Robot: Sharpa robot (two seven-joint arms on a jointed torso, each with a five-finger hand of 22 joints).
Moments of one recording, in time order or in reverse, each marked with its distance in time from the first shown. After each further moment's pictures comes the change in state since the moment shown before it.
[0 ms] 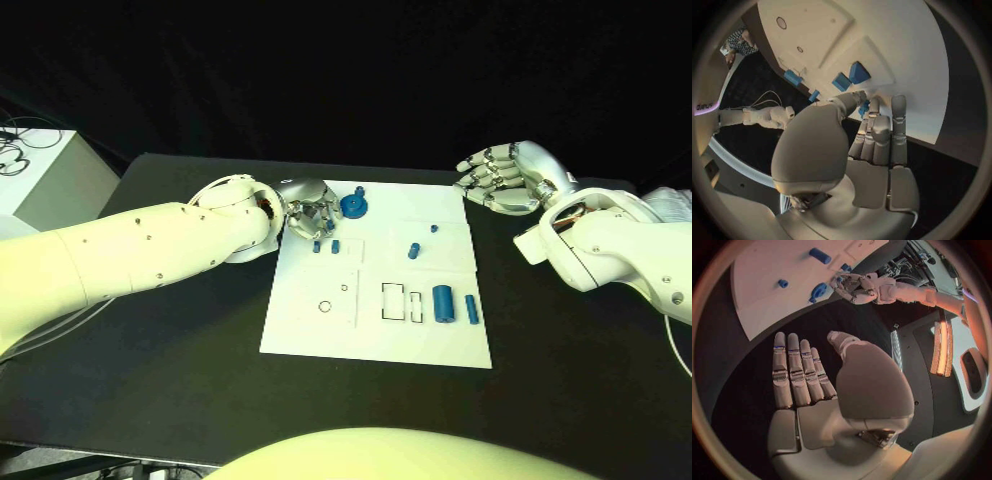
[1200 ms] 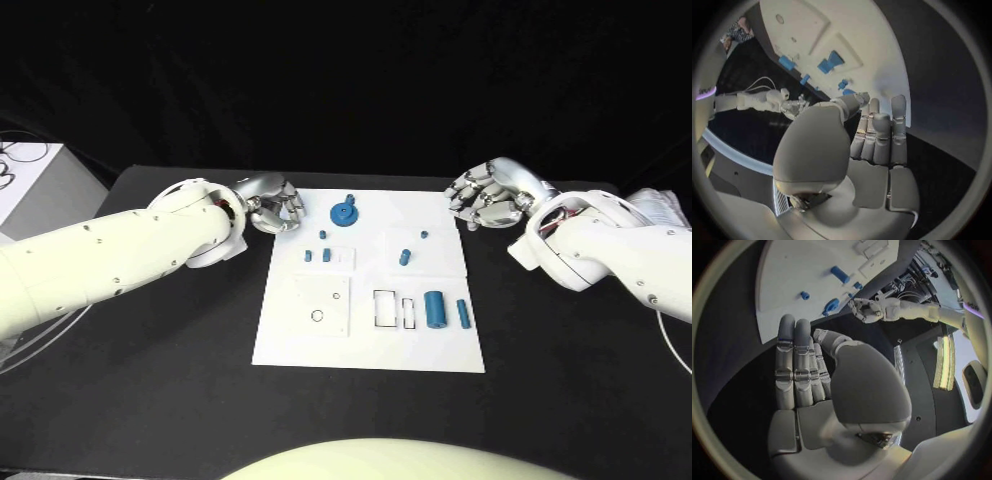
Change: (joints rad) left arm -0.001 -0.078 0.030 -0.021 0.127 -0.046 0.027; left_hand 0.023 0.023 0.015 -0.030 0.000 0.123 0.032 0.073 0.025 -0.049 0.020 0.047 0.053 -0.087 0.013 -0.048 -0.145 0.000 -0.013 0.007 0.001 0.004; right arm -0.001 0.016 0.000 -0.054 -0.164 0.107 -0.078; right_hand 0.097 0.017 0.084 -0.184 -0.051 0.133 -0.035 0.002 -0.022 0.165 -0.071 -0.066 -0.017 0.348 -0.126 0.197 0.110 0.000 0.316 -0.151 0.253 0.109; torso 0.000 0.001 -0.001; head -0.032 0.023
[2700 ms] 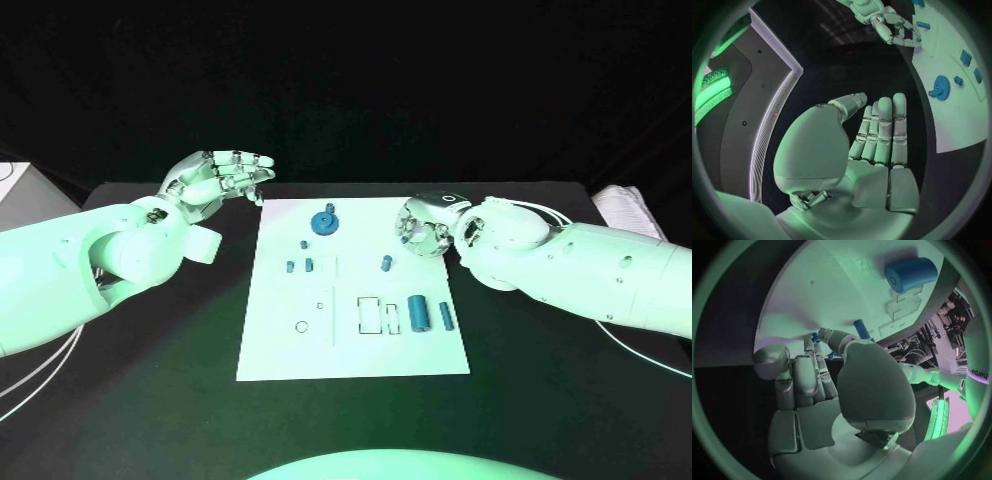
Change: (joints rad) left arm 0.003 -0.164 0.031 0.183 1.108 0.086 0.381; left_hand -0.039 0.027 -0.054 0.004 0.000 -0.079 0.036 0.006 -0.005 -0.103 0.036 0.022 -0.007 -0.186 0.031 -0.210 -0.250 0.000 -0.064 0.027 -0.117 -0.079; right arm -0.032 0.171 -0.006 -0.096 -0.574 0.198 -0.201; right_hand -0.097 -0.043 0.101 -0.011 -0.051 0.042 -0.018 -0.062 0.021 0.040 -0.010 -0.167 0.013 0.008 -0.001 0.904 0.630 -0.047 0.045 0.004 0.714 0.718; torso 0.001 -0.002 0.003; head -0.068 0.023
